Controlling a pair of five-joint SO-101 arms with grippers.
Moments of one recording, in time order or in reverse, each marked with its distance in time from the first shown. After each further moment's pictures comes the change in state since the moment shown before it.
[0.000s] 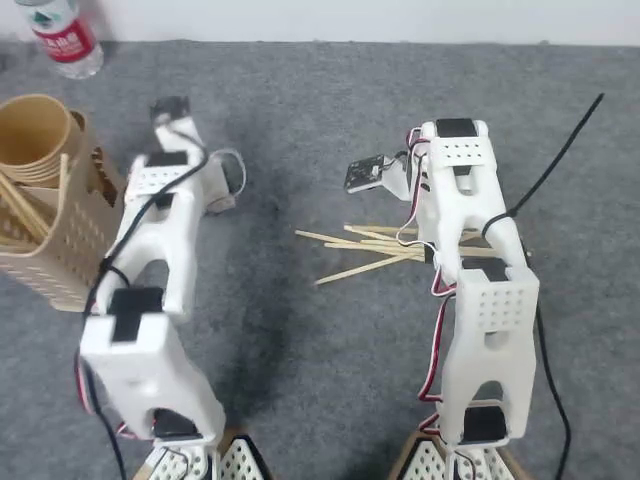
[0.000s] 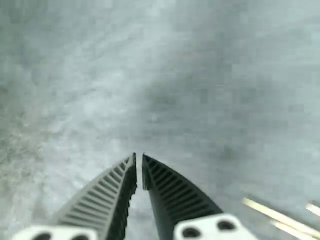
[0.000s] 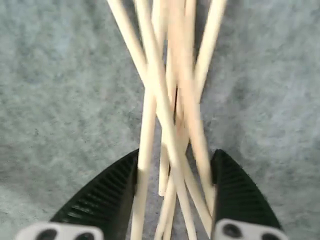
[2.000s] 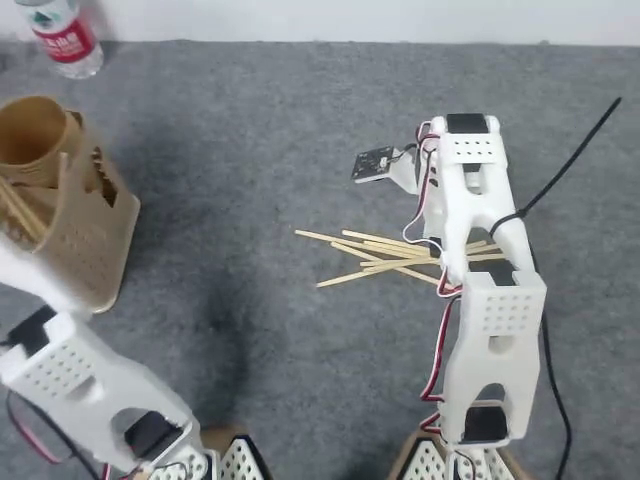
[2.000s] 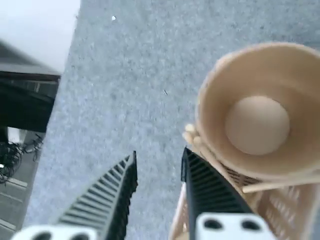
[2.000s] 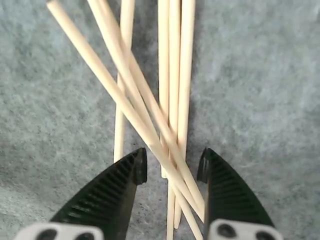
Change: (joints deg) left arm -39.6 9.4 -76.2 40.1 -50.2; right arm 1.6 -2.5 0.0 0.7 -2.3
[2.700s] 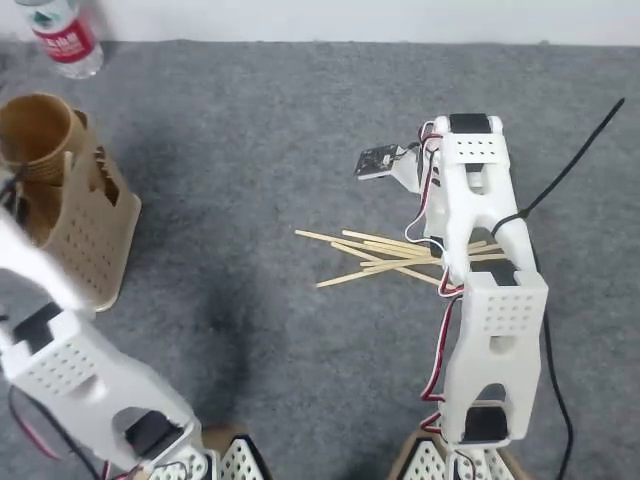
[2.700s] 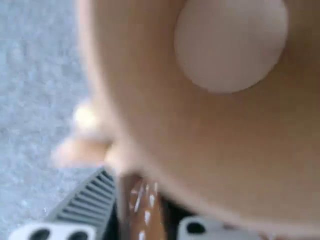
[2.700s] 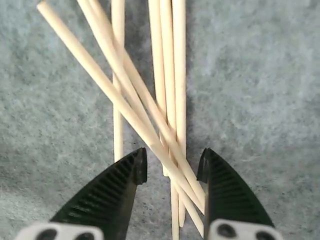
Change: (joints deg) left arm 2.9 0.0 27.4 0.0 -6.4; right arm 0.4 0.0 0.0 0.0 -2.7
